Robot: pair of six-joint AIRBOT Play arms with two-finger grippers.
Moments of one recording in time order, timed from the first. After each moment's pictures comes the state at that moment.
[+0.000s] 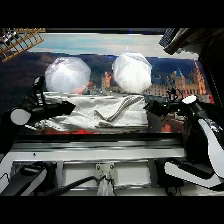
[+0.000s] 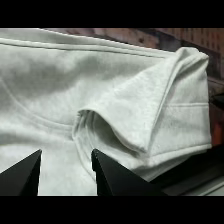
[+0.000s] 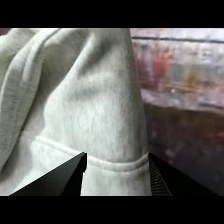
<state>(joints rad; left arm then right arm) -0.20 -0.83 0.66 0.98 -0.81 -1.50 -0.20 -1.28 0.72 -0.78 1.00 1.16</state>
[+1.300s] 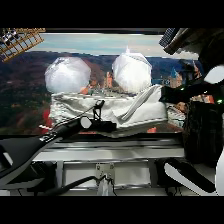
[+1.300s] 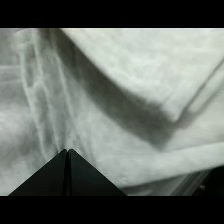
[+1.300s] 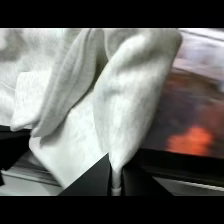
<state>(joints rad) -0.84 -1.45 0.75 0.51 -0.41 -1.33 -0.09 -1.10 1.25 -1.22 1.56 1.57</state>
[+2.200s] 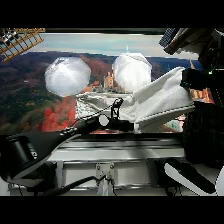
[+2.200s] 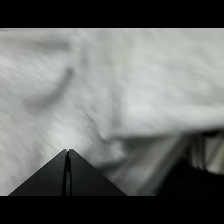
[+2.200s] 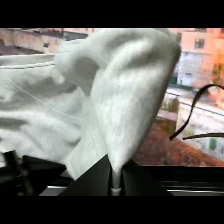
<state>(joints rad) -0.90 -1.60 1.02 0.42 -0.48 -1.25 -0.07 -1.09 1.56 -1.36 1.69 1.62</state>
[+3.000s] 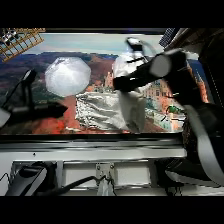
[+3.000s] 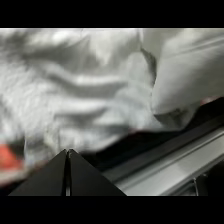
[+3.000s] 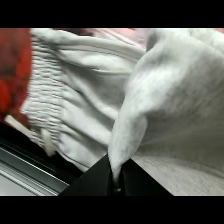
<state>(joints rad) -0.09 -0.63 0.75 1.01 -1.16 -1.47 0.57 -1.36 1.57 -1.32 1.31 1.81</state>
